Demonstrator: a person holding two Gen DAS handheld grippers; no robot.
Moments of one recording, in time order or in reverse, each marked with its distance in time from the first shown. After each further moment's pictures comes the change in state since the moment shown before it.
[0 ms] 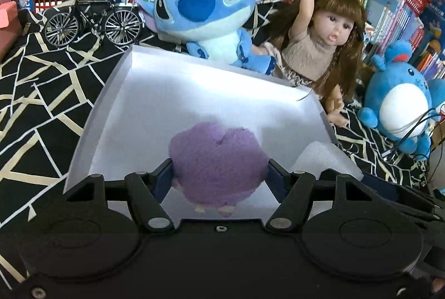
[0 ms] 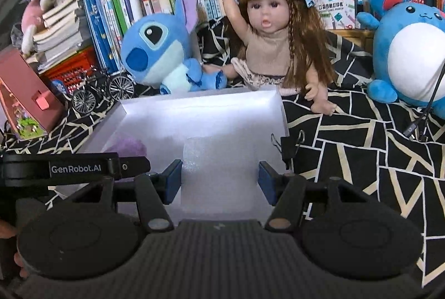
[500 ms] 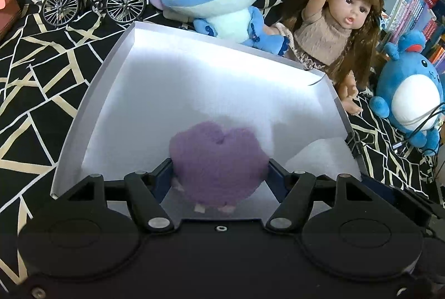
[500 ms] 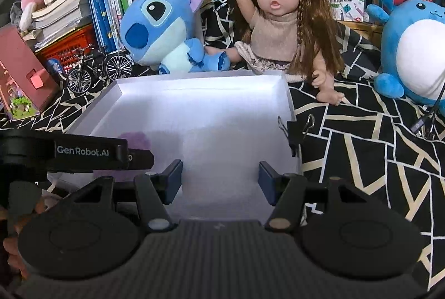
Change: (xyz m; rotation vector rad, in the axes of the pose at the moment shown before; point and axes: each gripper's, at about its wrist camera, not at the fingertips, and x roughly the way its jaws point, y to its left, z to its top) left arm 0.022 0.004 -0.004 -0.021 0.077 0.024; right arm 0.016 0.006 -0.013 -0.053 0.035 -0.016
